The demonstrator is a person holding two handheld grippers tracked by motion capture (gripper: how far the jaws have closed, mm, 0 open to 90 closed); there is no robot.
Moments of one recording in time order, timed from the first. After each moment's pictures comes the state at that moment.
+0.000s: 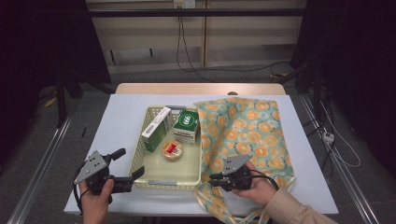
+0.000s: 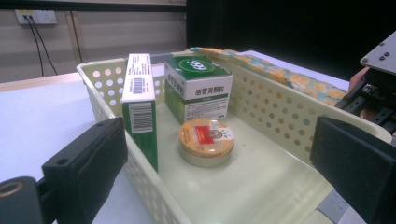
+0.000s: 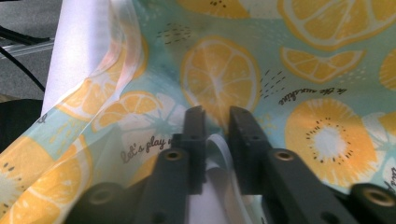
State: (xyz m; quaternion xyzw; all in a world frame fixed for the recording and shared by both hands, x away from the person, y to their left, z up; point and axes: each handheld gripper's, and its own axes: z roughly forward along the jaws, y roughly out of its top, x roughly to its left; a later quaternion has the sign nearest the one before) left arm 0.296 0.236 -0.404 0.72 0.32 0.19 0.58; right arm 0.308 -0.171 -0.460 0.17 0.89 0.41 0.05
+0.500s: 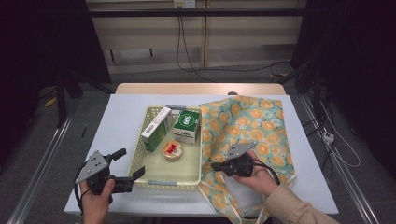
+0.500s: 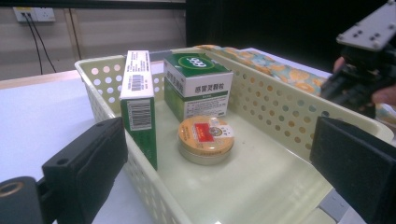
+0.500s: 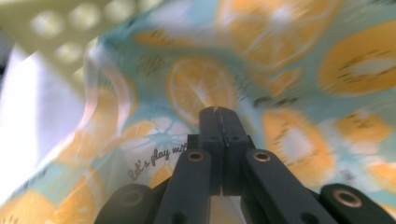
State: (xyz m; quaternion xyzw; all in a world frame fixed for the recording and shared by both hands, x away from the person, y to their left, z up) left arm 0.297 0.235 -0.406 0.72 0.32 0.18 0.58; right arm 0.342 -0.184 -0.451 0.24 0.87 0.44 0.07
